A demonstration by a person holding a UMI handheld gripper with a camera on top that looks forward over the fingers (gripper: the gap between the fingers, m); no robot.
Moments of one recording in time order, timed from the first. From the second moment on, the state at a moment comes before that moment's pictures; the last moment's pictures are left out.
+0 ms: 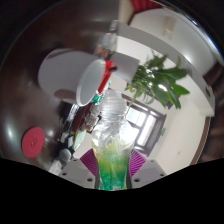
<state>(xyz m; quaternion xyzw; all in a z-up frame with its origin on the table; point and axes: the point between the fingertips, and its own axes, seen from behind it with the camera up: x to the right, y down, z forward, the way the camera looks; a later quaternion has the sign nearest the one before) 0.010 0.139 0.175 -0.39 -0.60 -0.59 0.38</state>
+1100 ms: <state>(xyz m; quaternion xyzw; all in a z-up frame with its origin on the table) 0.055 0.128 0.103 -0.77 -0.06 0.04 0.63</state>
